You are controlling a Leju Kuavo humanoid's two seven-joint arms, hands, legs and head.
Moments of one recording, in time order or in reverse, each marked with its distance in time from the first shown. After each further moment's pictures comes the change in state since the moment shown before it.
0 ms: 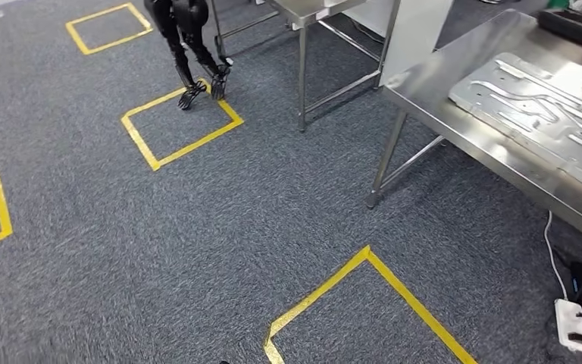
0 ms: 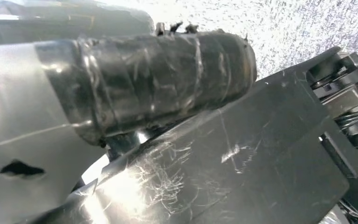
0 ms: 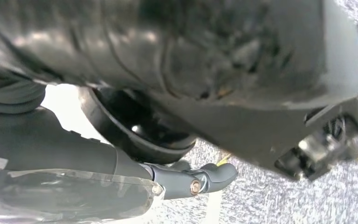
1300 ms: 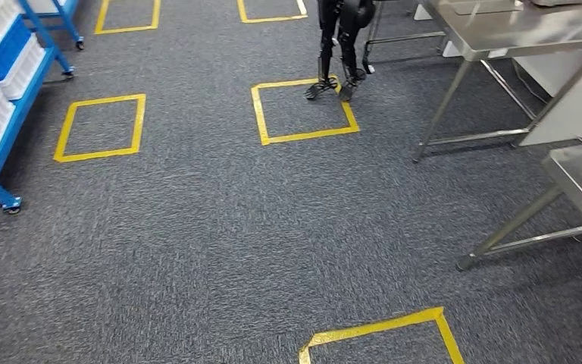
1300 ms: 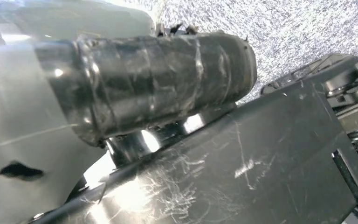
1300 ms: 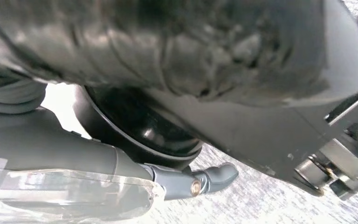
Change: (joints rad) left arm 0.005 0.000 -0.002 0.004 0.013 0.001 0.013; right arm -0.005 0.002 0.016 0.009 0.001 0.000 0.001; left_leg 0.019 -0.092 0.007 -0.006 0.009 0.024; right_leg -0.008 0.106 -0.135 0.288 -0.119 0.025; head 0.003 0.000
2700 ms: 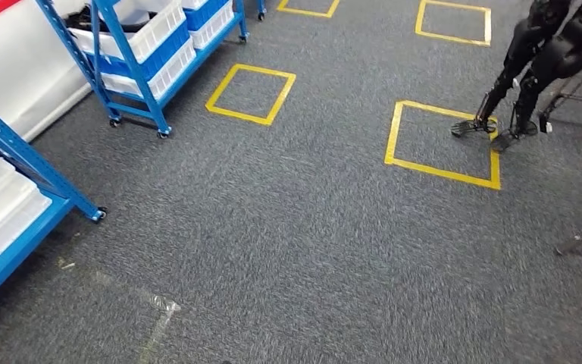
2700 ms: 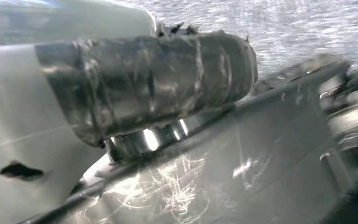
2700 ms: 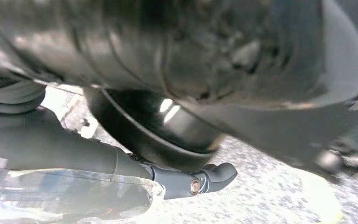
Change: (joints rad) left arm -0.006 -0.004 -0.017 0.001 -0.002 -0.005 -0.025; right arm 0.000 0.001 0.008 0.008 -0.002 0.005 0.009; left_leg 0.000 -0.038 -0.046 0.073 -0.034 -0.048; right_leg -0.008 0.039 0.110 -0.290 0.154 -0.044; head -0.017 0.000
